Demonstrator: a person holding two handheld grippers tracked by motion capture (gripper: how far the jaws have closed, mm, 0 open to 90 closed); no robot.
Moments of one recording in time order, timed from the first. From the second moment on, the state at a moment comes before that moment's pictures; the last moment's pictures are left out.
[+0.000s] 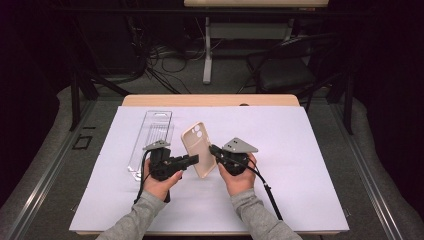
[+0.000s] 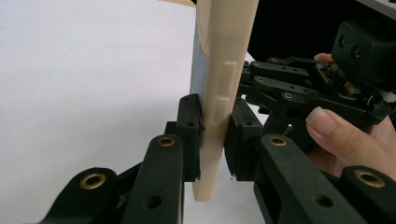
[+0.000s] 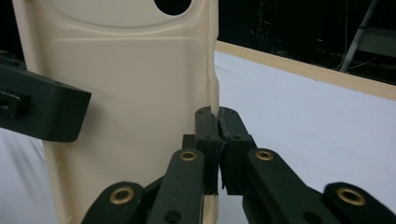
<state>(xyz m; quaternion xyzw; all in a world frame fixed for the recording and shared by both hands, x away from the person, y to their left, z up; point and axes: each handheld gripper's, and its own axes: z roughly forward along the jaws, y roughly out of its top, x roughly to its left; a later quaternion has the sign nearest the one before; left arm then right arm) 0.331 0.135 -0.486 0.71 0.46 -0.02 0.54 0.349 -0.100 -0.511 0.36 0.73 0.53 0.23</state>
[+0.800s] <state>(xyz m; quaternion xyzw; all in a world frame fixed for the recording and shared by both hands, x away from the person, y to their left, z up) 0.328 0.132 -0.485 0.72 0.45 0.03 0.53 0.348 -0.099 -0.512 0.36 0.73 0.53 0.23</state>
